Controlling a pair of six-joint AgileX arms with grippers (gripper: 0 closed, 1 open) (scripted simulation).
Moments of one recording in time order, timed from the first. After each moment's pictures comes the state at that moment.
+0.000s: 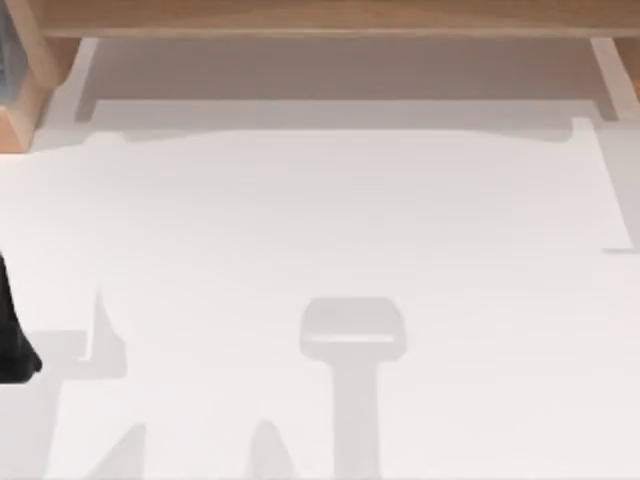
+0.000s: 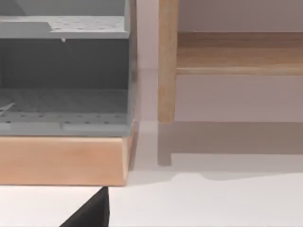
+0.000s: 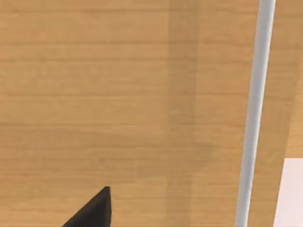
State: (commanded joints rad) left arm 0.00 0.00 0.00 0.00 0.00 0.00; right arm -0.76 2.05 0.44 1.61 -0.72 -1.55
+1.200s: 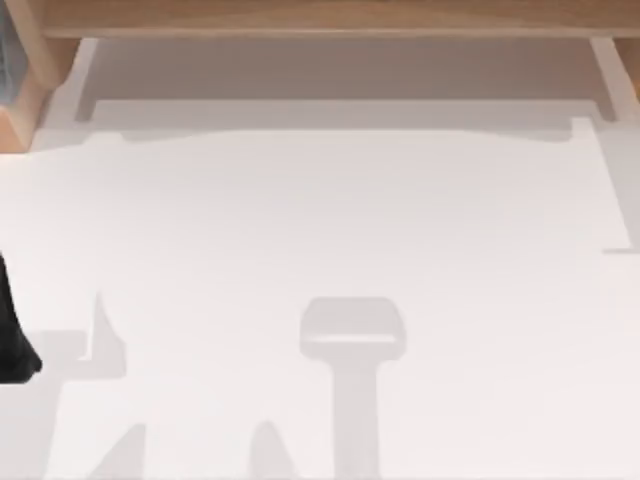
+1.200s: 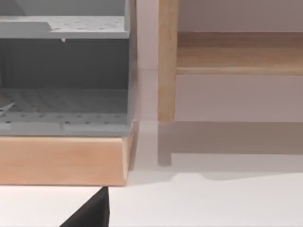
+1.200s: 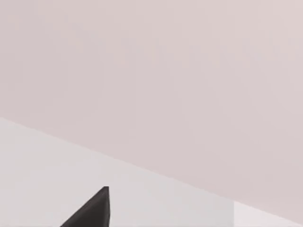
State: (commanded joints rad) left arm 0.00 0.00 0.00 0.00 0.00 0.00; right arm -0.75 2.25 1.86 -0.21 -0.19 -1.07
